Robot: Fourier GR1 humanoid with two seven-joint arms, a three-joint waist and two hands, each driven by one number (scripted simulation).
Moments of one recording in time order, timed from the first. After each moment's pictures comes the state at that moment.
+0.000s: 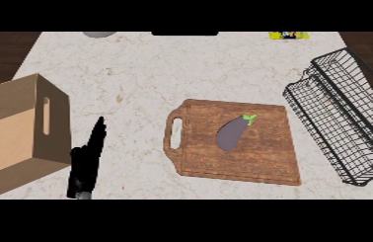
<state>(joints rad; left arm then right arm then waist) 0.07 0.13 -0.13 -1.39 -0.02 0.25 0.03 -0.39 -0.43 -0.49 -2.13 0.93 0.45 0.99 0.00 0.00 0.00</state>
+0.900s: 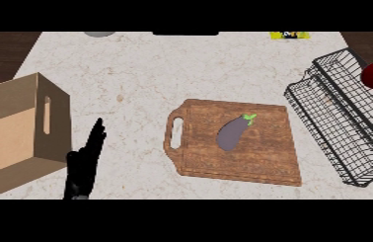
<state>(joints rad) 0.10 0.13 -0.12 -1.43 -0.02 0.22 0.03 -0.45 -0.29 -0.56 -1.75 0.93 0.14 0.91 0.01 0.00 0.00</state>
